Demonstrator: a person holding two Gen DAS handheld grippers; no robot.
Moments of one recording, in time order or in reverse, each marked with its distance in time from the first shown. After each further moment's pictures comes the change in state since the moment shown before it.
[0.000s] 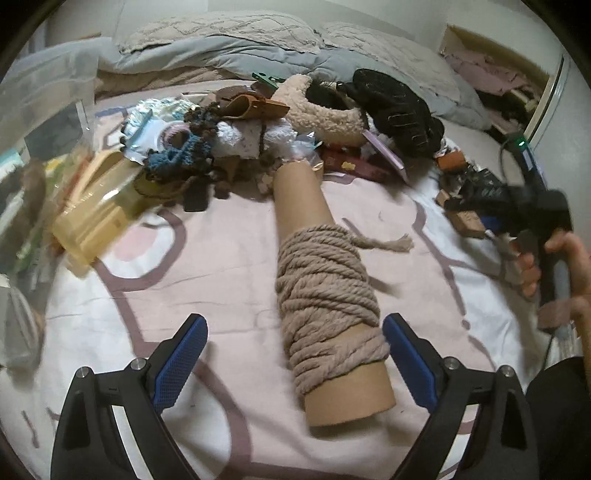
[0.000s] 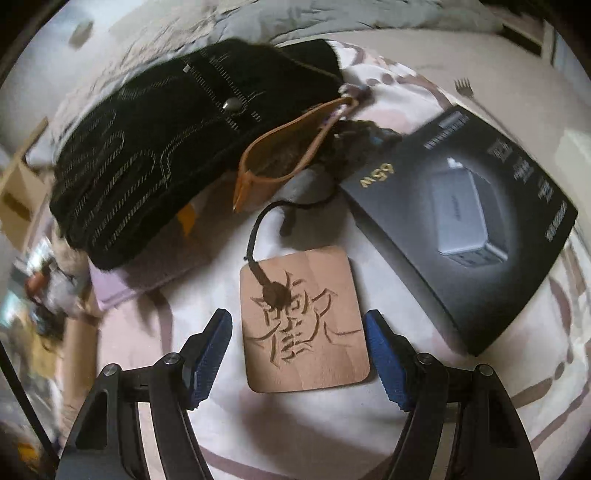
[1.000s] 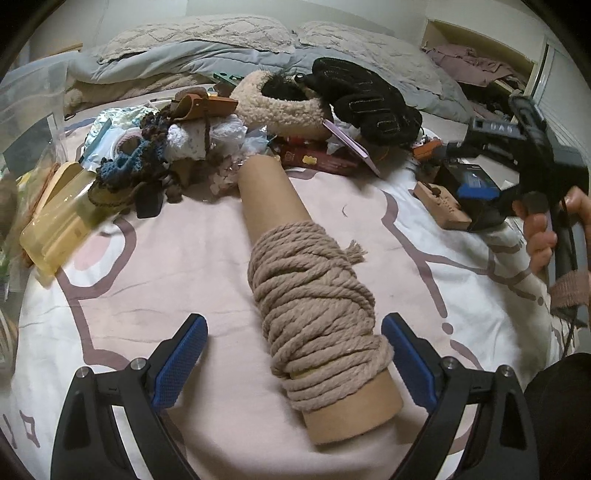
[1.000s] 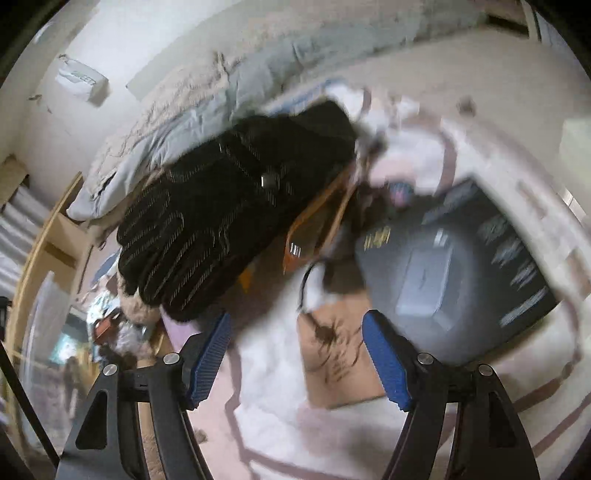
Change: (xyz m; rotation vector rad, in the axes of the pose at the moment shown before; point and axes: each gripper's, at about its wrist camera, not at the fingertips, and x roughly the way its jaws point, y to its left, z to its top) left arm 0.015 -0.034 -0.003 0.056 -0.021 -0.015; right arm -0.025 -0.013 0.015 0.153 -0.095 0.245
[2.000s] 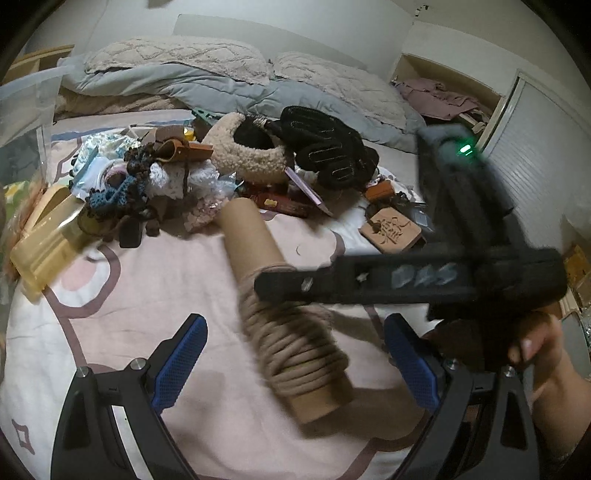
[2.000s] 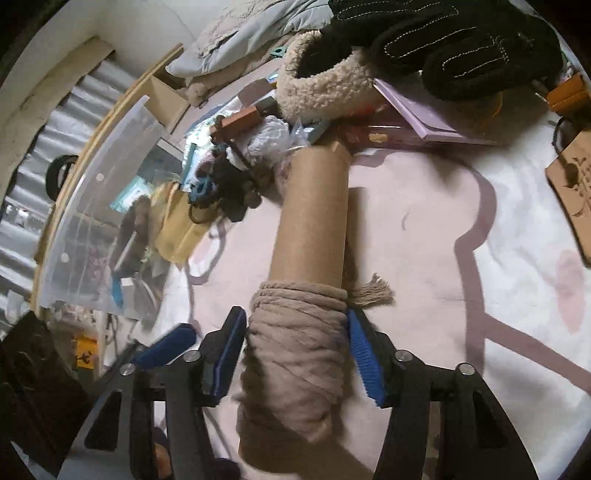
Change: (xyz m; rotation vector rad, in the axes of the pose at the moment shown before) left arm -0.035 0.001 0.011 -0.034 -0.104 -0.179; right arm 0.034 0.119 -0.114 -0.312 0.340 0.298
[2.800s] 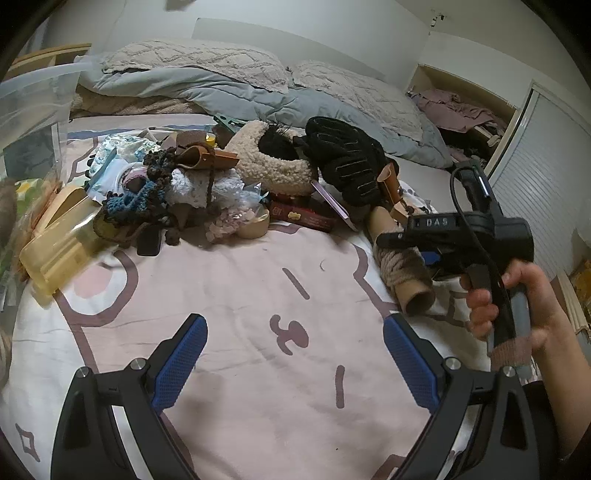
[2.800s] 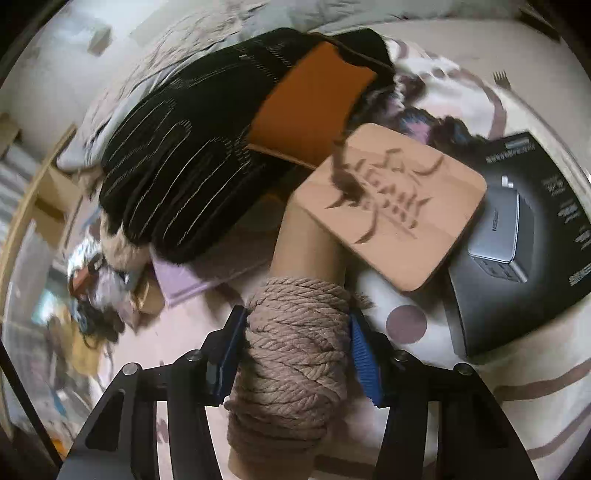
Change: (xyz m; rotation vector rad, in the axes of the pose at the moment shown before) left arm 0.001 0.013 0.006 -0.031 -0.040 0.040; right arm -0.059 -0.104 0.051 0.225 -0.183 -0.365
